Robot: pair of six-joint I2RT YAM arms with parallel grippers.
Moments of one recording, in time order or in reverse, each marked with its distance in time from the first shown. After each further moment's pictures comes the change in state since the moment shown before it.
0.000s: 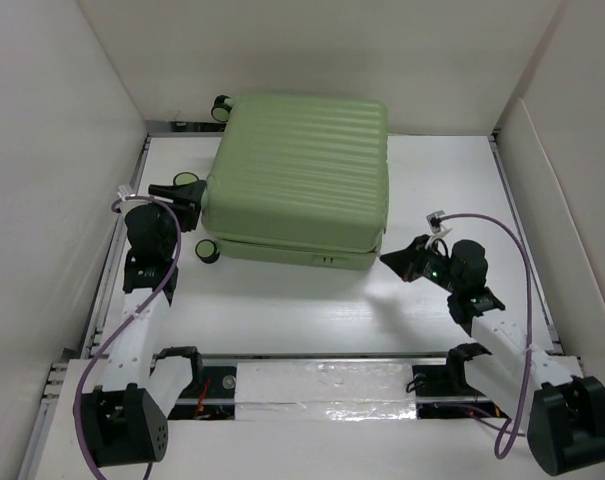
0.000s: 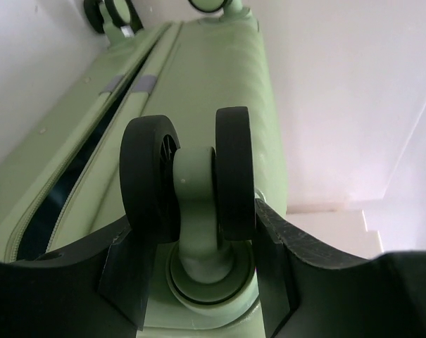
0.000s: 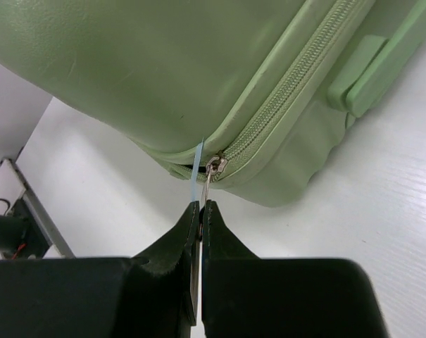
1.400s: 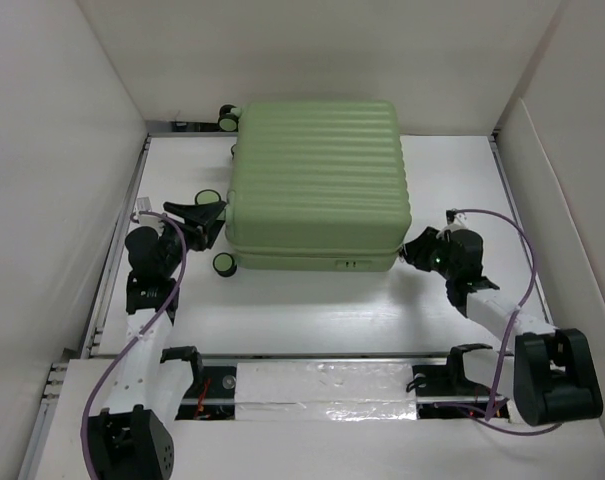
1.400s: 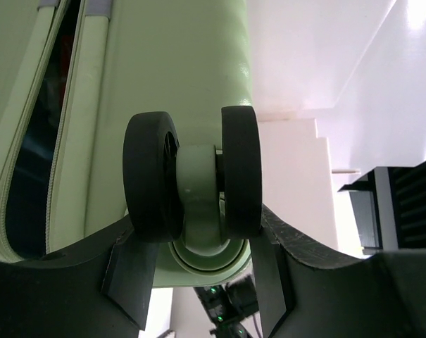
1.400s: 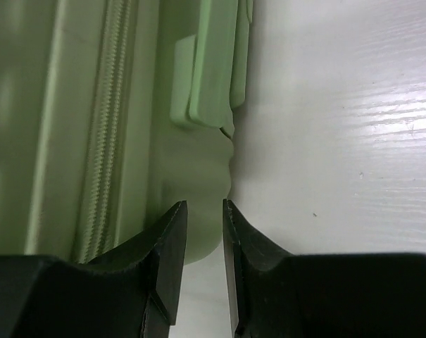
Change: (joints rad) left arm 0.026 -0.135 -0.143 0.047 0.350 -0.145; right arm -0.117 0.217 0.044 -0.022 0.307 0.087
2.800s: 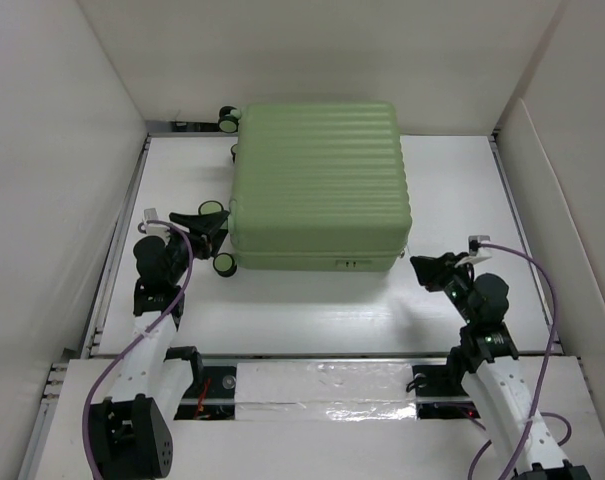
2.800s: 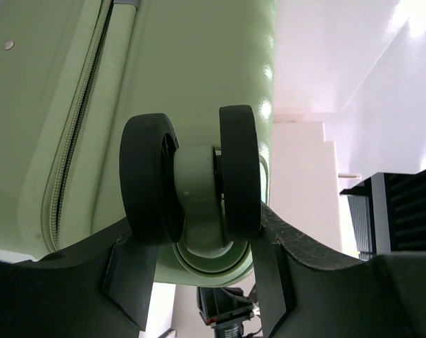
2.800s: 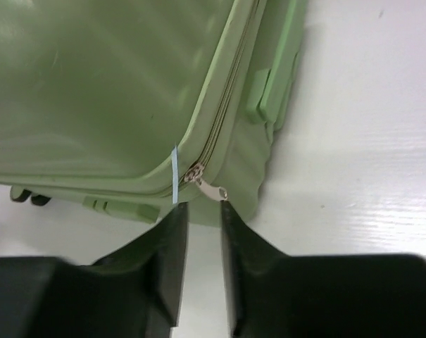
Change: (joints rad) left arm -0.001 0.027 -0.132 0.127 -0.004 -0.019; right arm -0.005 -0.752 -0.196 -0.224 -0.008 -0.051
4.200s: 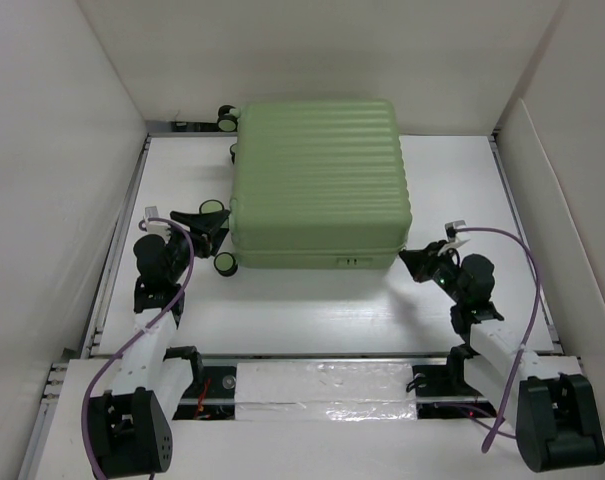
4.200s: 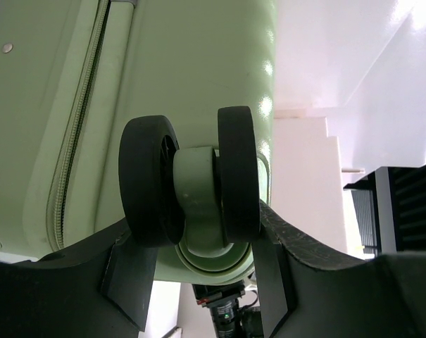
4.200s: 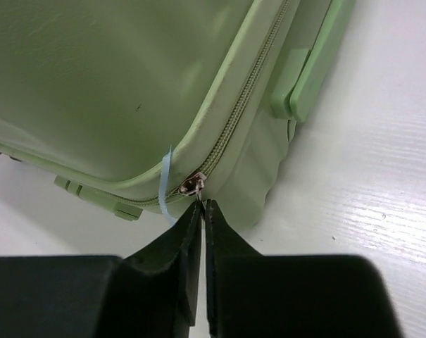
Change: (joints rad) left arm 0.006 0.034 0.000 0.035 0.021 0.020; right arm -0.002 0.531 -0.002 0.468 -0.134 -0.131
